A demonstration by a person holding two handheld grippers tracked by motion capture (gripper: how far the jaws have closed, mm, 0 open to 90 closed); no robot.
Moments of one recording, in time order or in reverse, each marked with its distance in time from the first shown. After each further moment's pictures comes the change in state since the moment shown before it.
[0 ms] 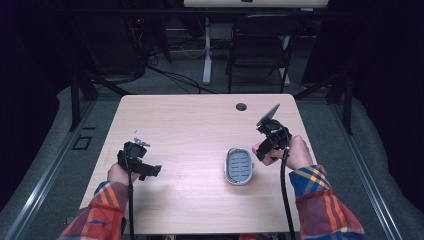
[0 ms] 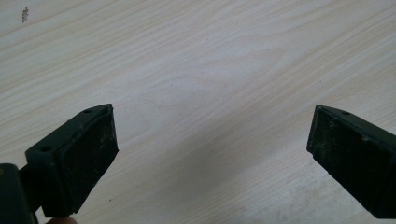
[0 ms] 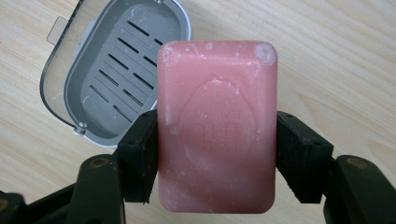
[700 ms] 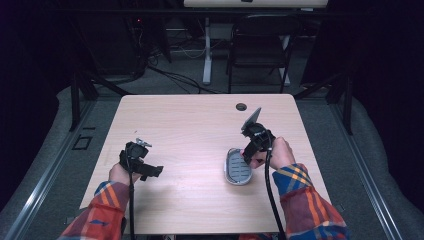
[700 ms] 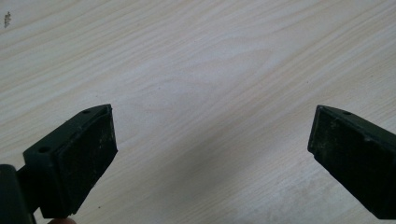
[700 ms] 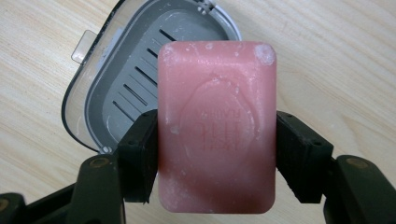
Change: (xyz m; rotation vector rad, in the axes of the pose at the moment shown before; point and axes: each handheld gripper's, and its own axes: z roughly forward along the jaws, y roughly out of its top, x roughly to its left) left arm -0.003 0.002 0.000 -0.002 -0.032 0.016; right arm 0.029 0.022 0.025 0.084 -0.004 -0.052
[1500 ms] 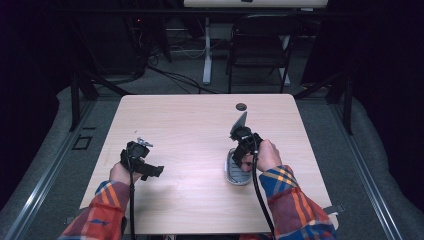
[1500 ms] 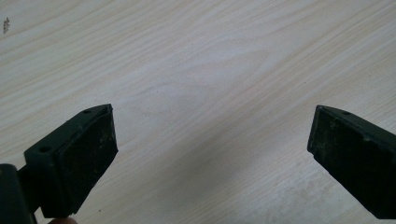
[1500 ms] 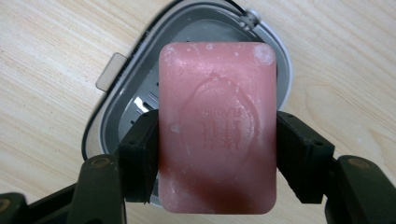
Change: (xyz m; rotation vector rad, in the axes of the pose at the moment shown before) left arm -0.002 0.002 0.001 0.008 -0.001 0.022; right arm 0.029 0.016 0.020 0.020 -0.041 0.007
